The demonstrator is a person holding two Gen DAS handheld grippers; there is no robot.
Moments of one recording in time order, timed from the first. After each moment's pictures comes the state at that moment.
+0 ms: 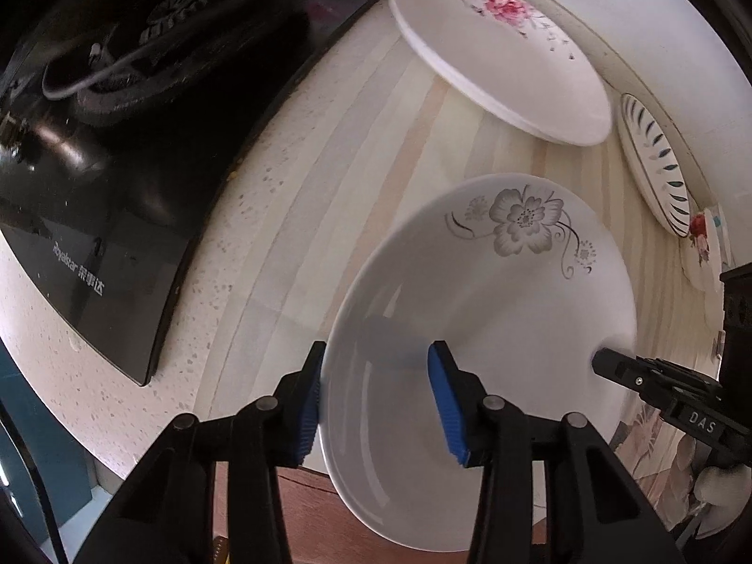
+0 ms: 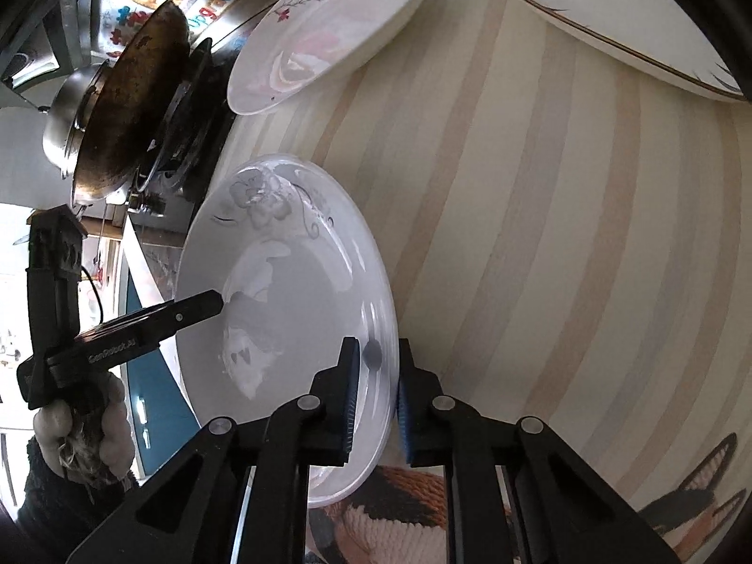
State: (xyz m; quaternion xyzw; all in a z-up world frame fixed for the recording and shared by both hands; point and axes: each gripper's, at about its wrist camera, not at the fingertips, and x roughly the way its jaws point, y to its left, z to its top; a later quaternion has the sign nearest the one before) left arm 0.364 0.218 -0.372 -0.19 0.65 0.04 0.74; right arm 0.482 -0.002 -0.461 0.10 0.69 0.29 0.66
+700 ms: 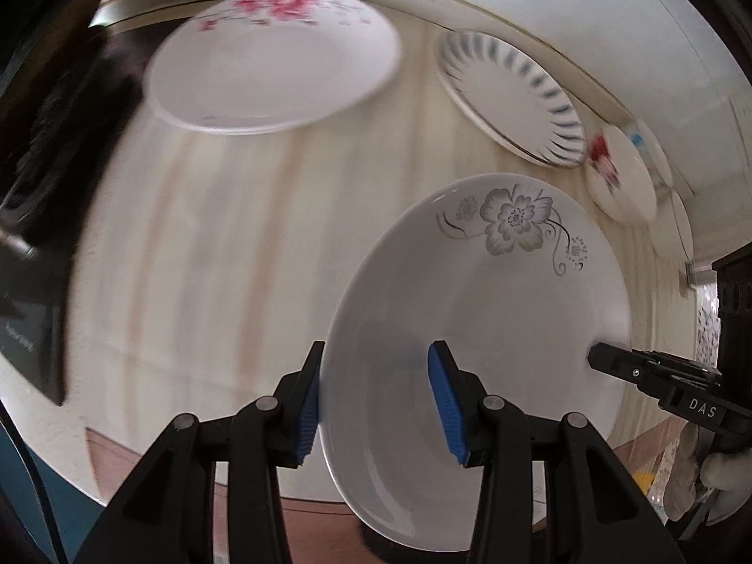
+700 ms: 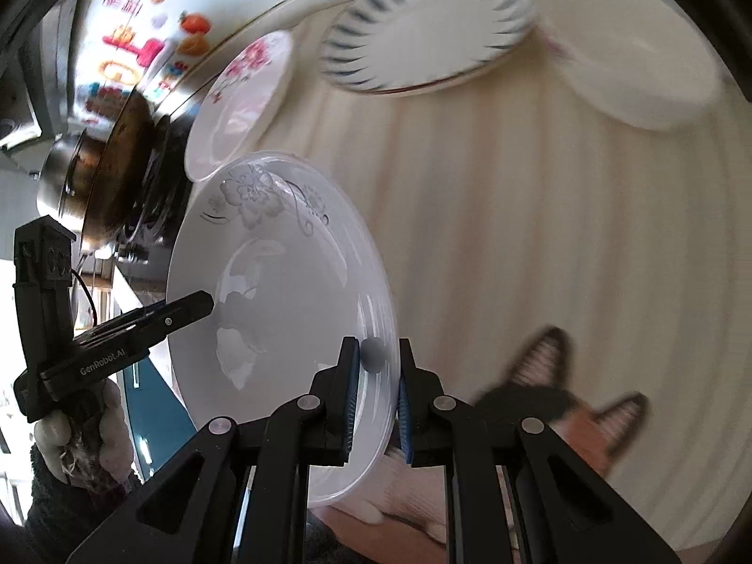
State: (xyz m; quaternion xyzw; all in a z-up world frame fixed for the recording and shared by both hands) left arm 0.397 0.083 -0.344 -0.12 0.64 -0.06 0.75; right arm 0.454 -0.146 -0.415 0.15 0.67 0.21 0.70
